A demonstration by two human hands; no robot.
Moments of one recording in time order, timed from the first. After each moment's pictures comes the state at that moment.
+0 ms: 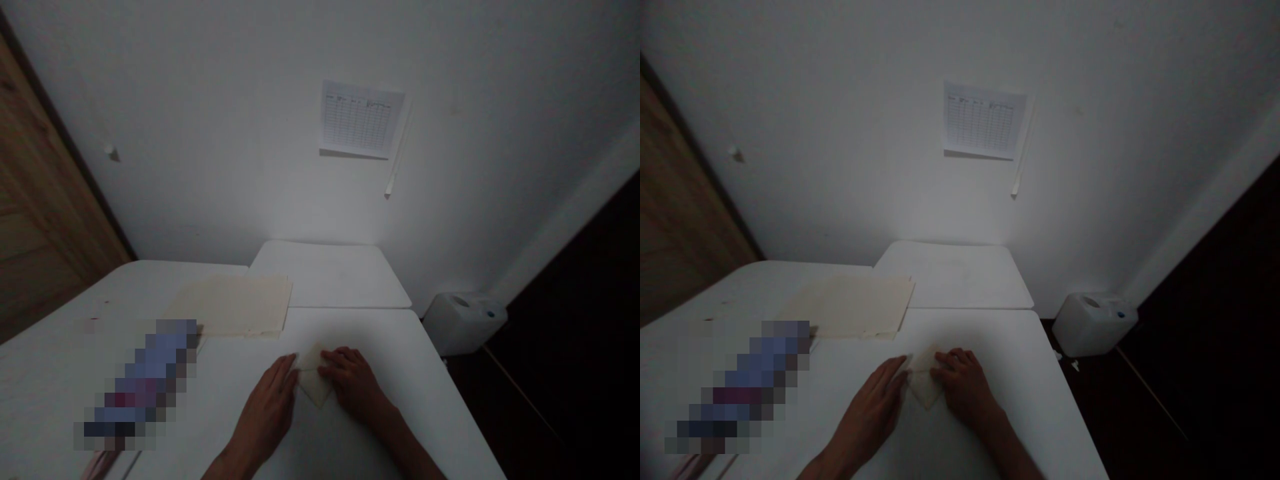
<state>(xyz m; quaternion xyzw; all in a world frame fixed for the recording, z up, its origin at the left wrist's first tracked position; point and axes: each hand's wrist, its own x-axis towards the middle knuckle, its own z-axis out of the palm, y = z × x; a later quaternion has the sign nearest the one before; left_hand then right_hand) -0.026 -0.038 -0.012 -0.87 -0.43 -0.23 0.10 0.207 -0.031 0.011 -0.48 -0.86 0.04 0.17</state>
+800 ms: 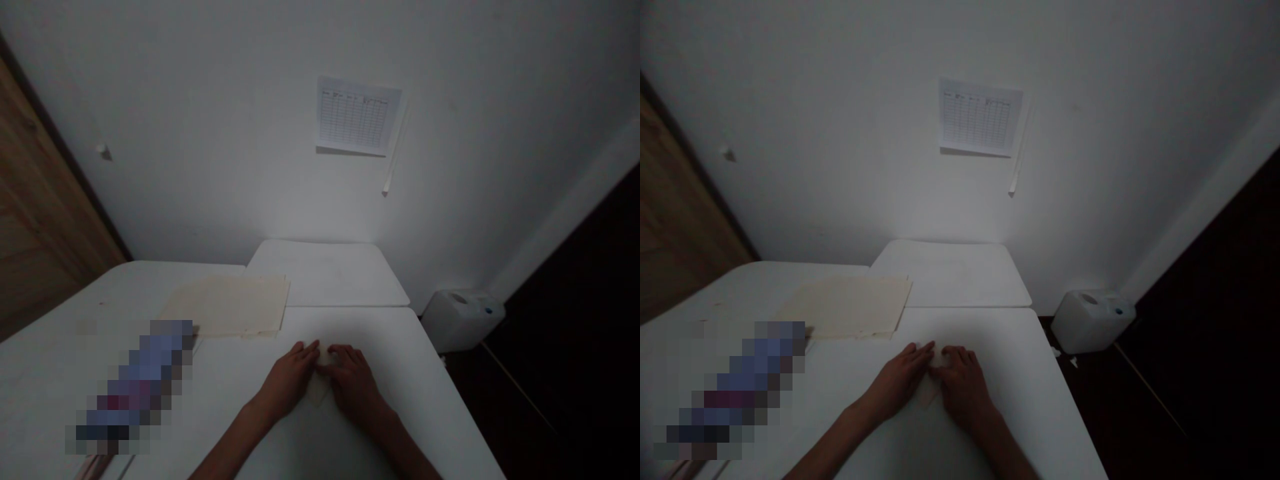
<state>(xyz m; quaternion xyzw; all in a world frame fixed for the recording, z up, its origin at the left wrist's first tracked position) 0.013 0.008 0.006 -0.90 -0.40 -0.15 -0.07 0.201 -0.041 0.025 -0.53 -0.82 0.08 0.20</state>
